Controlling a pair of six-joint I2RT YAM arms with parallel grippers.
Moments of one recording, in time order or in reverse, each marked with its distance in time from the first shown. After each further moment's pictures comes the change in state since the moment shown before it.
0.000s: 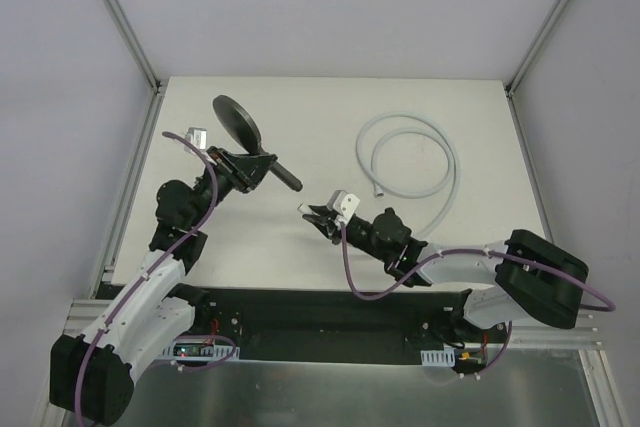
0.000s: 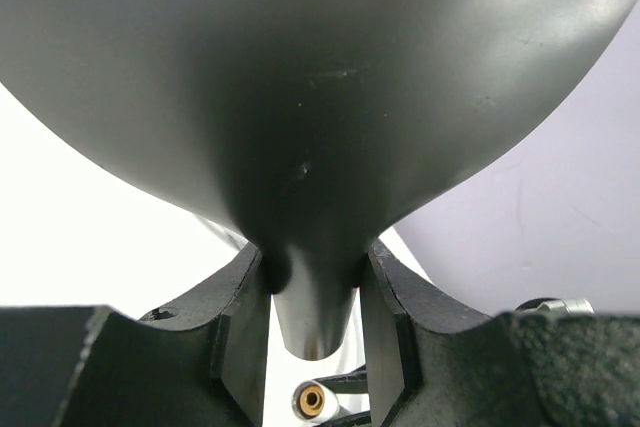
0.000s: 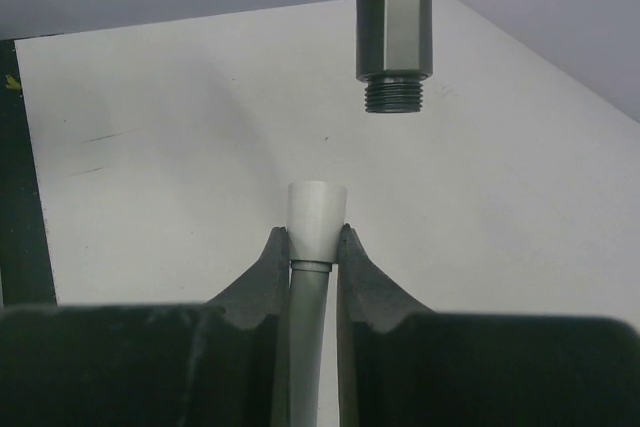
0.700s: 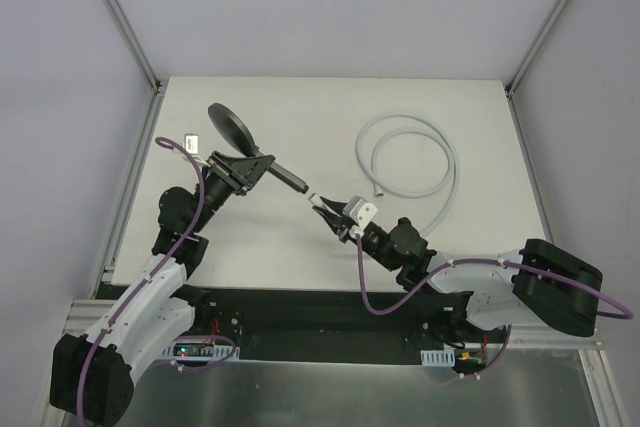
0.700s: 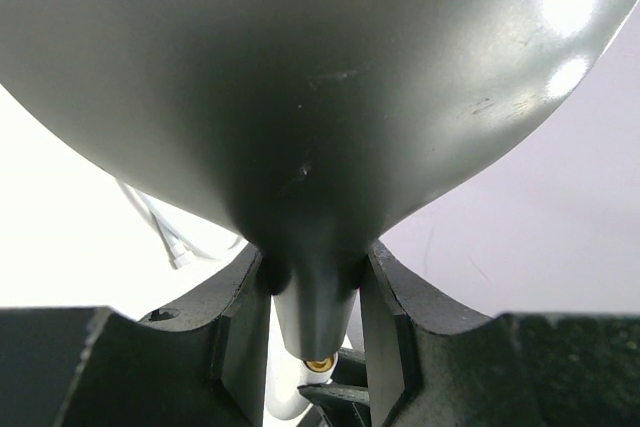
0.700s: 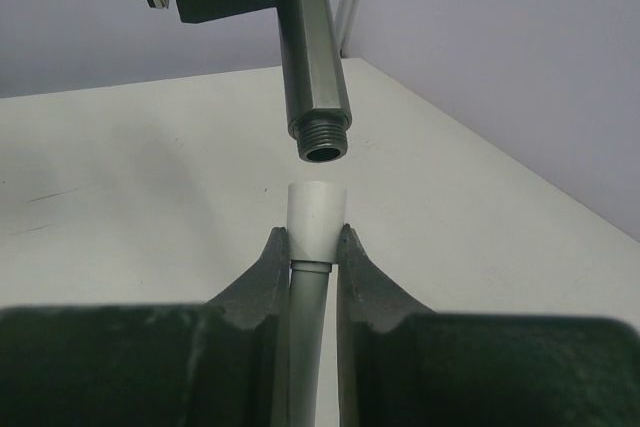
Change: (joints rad) left arm 0.000 -0.013 -0.071 0.079 -0.053 -0.332; right arm 0.066 -0.109 -0.078 0.140 0.188 -0.117
